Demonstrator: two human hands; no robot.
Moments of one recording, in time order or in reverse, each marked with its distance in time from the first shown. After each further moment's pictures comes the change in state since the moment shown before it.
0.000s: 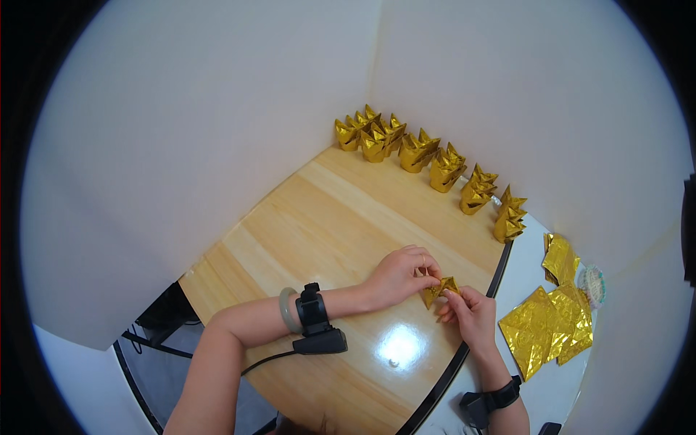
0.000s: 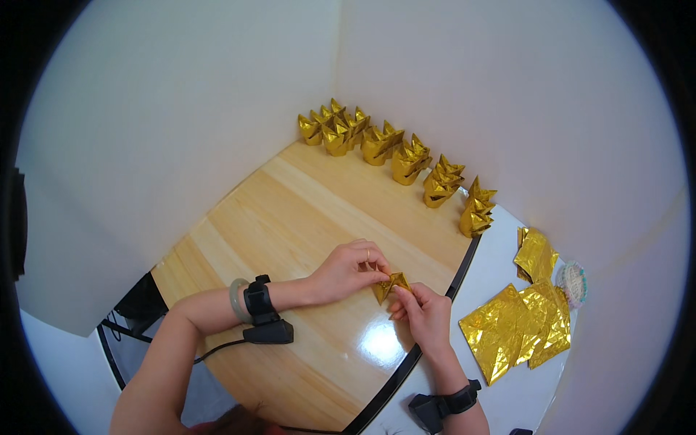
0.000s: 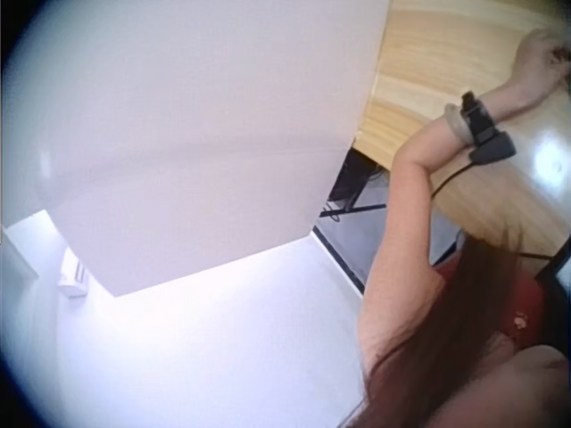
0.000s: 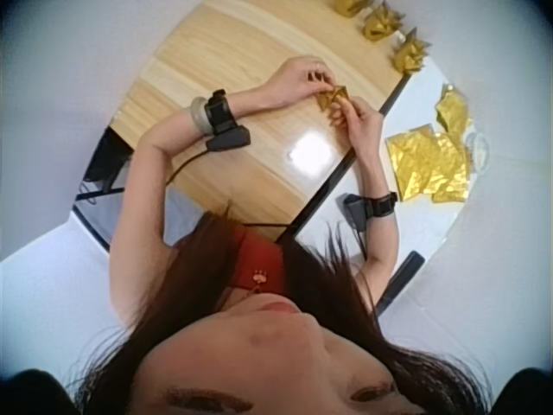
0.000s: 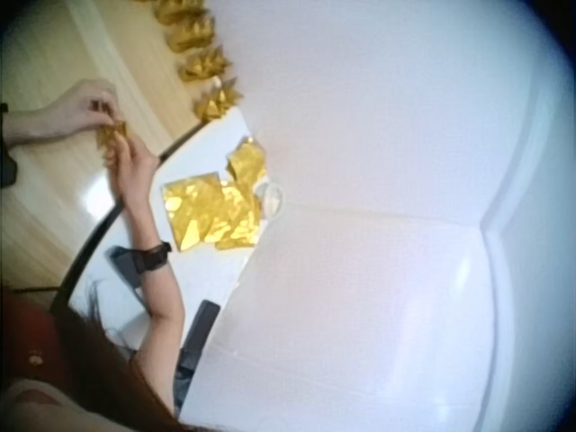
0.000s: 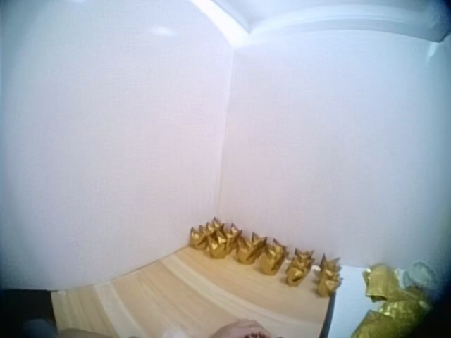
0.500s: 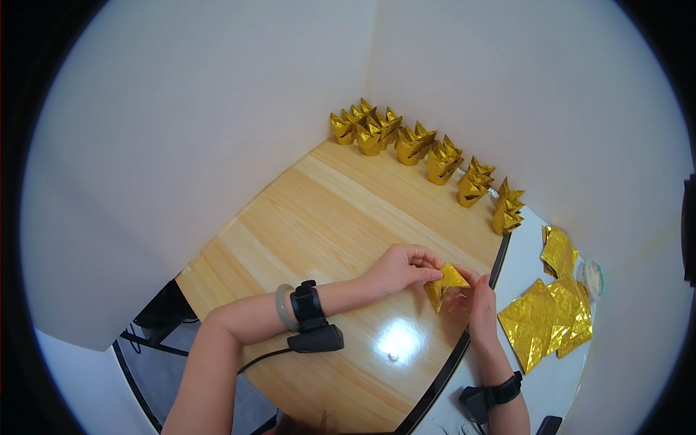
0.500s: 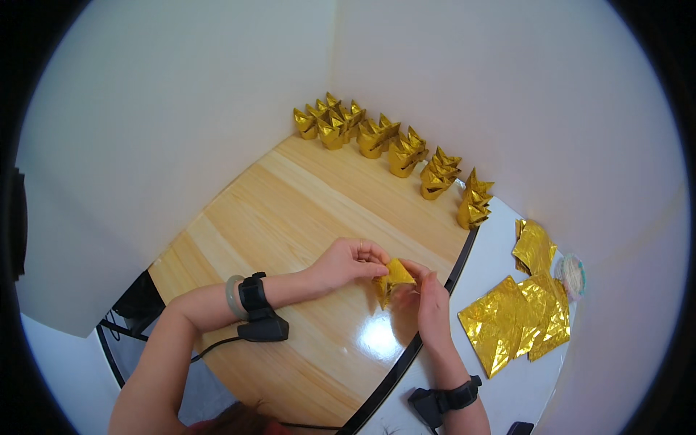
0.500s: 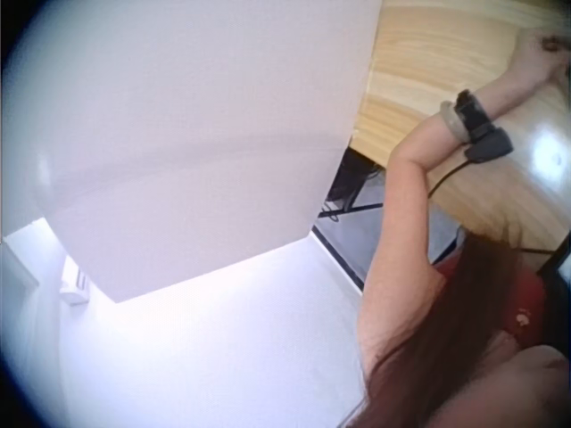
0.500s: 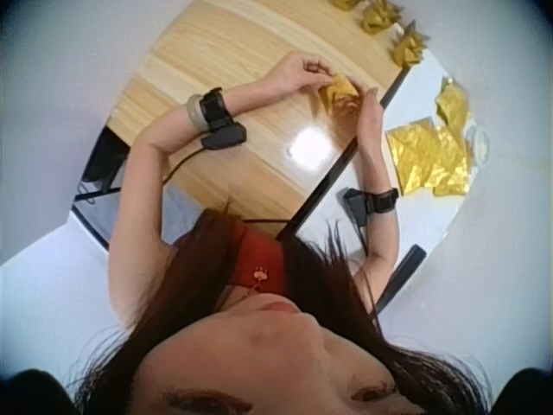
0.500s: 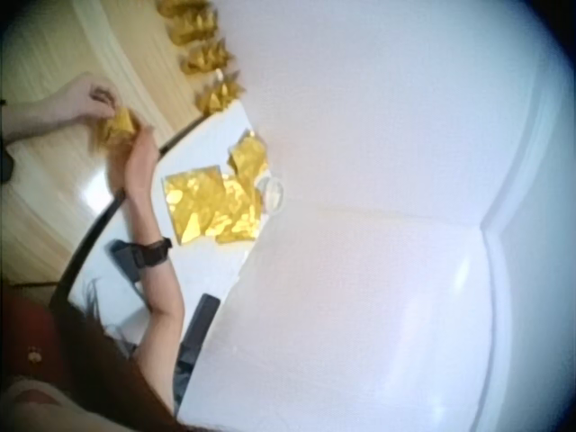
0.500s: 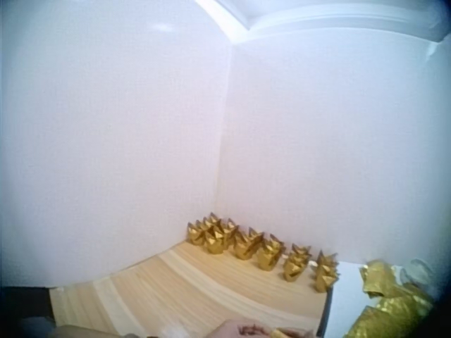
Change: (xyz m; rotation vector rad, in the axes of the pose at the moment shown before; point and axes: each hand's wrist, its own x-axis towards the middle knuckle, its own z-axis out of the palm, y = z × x) left_hand -0.003 -0.005 0.004 -0.614 -0.109 -0.358; right_hand -0.006 -0.005 -0.004 0.326 -0.021 -0.017
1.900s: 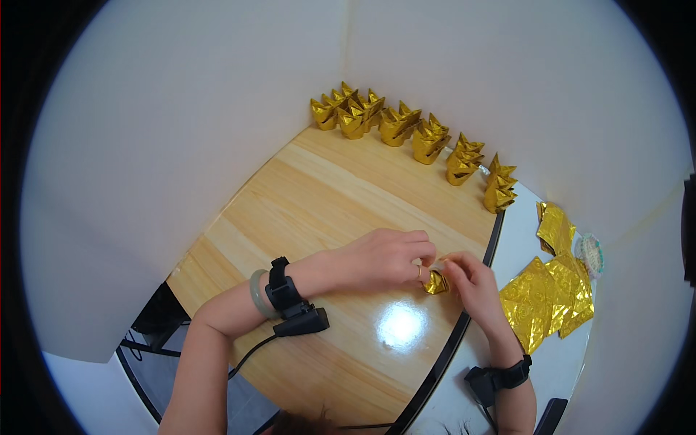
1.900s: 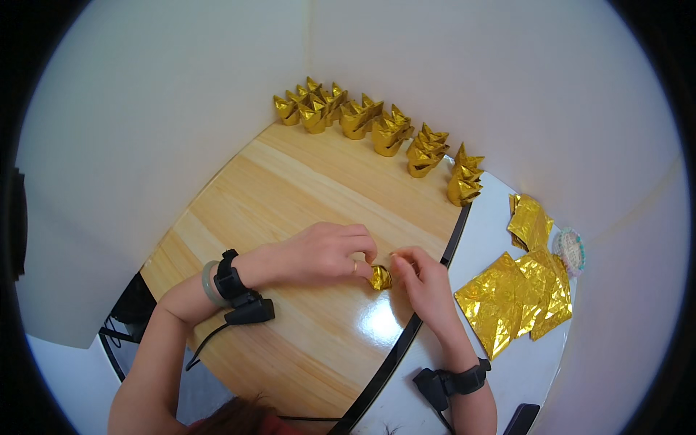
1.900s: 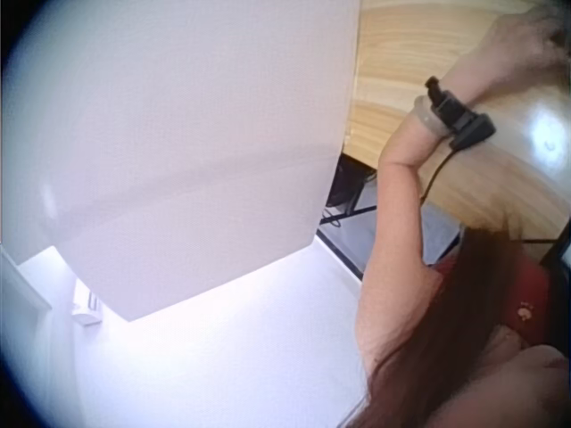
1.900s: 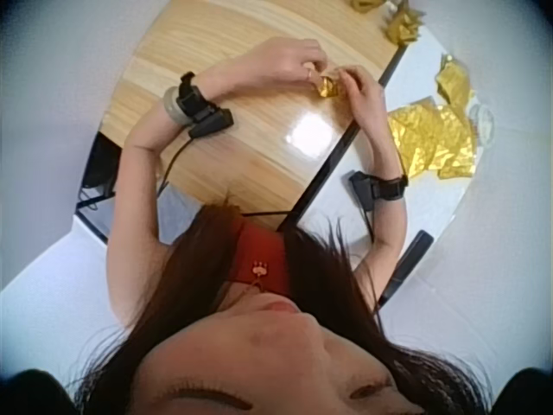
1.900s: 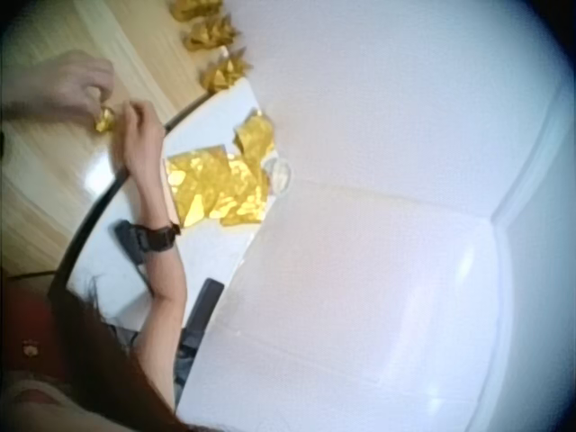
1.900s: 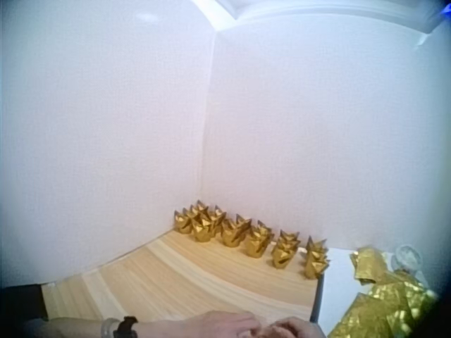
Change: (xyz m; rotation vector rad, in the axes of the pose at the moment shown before) left_hand -0.008 0.050 -0.006 1.288 -0.385 0.888; right_hand 0.007 -0.007 -0.009 -0.485 -0.007 0.022
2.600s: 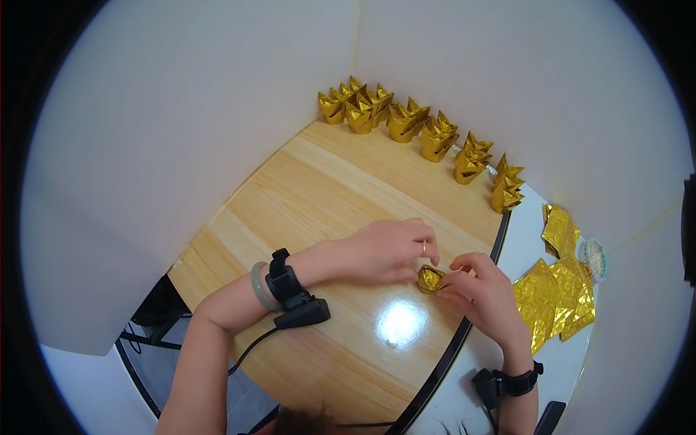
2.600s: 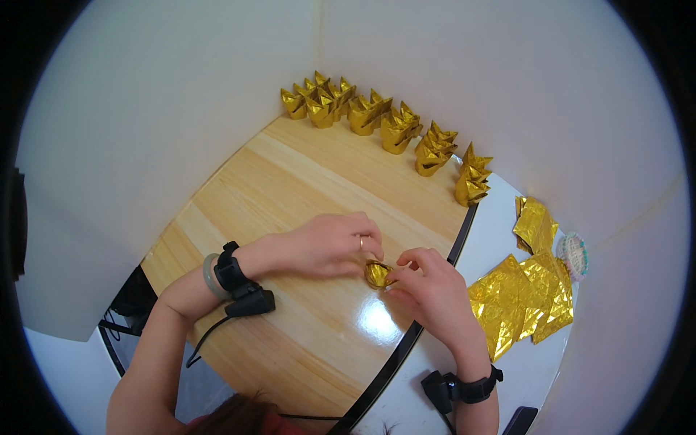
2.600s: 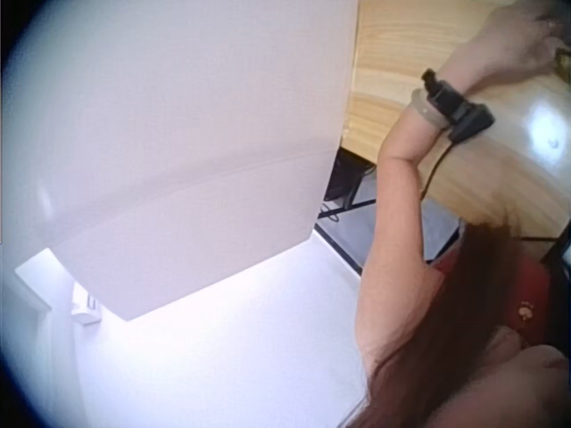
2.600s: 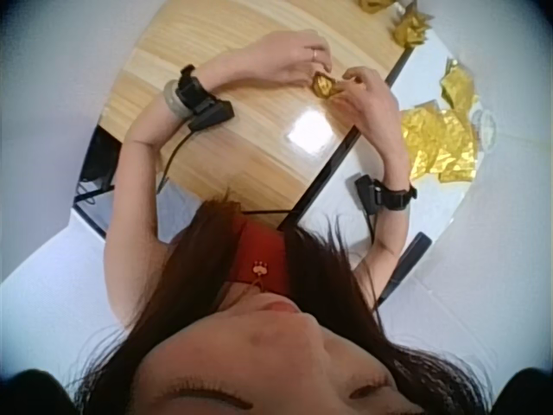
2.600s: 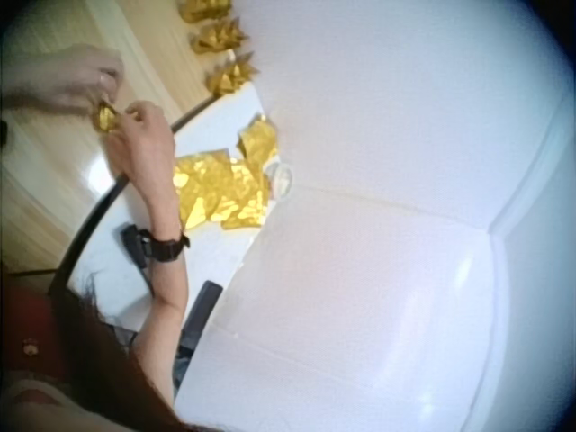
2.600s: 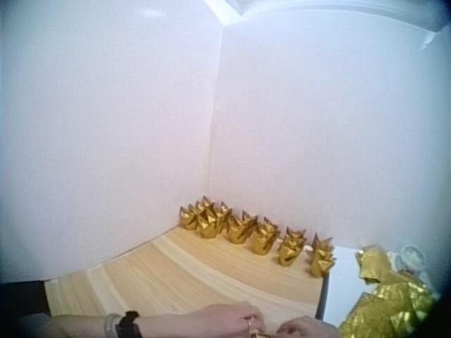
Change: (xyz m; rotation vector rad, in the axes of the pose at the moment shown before) left_hand -0.007 -0.009 0.001 -0.206 -0.052 -0.214; right_hand -0.013 -0.029 -0.016 -0.727 -0.115 -0.613
